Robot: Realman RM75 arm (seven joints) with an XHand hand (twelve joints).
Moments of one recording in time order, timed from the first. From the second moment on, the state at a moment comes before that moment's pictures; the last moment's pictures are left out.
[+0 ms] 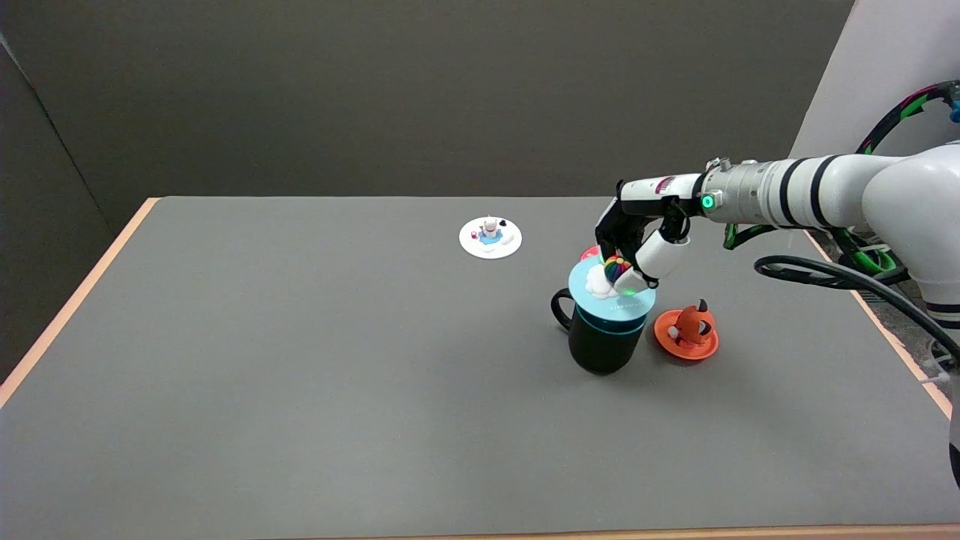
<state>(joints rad) 0.38 -0.86 1.76 -1.89 -2.30 -1.30 0.23</state>
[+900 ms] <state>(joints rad) 0.34 -0.87 1.79 -1.89 -2.26 -1.32 0.23</state>
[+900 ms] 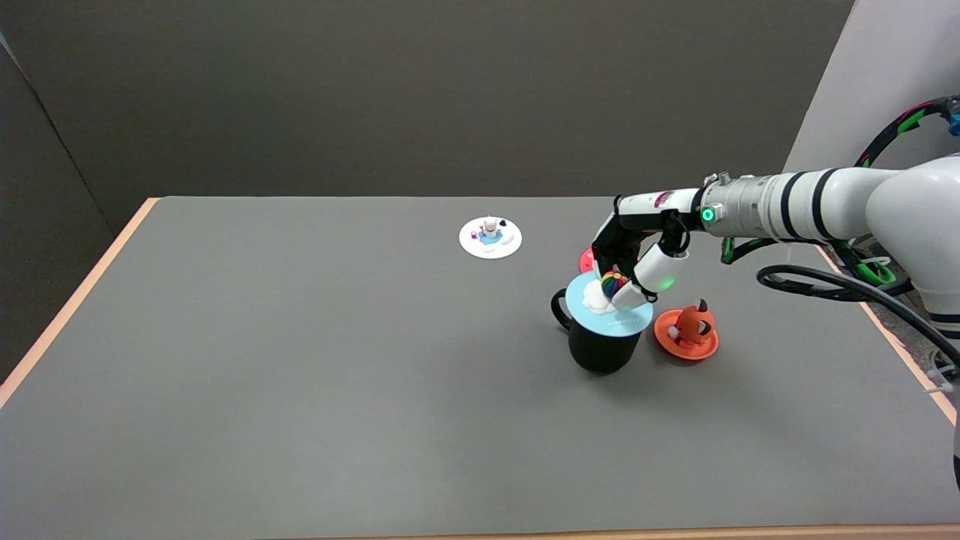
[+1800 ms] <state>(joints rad) 0.30 -0.87 1.79 -1.88 -2.26 -1.28 0.22</state>
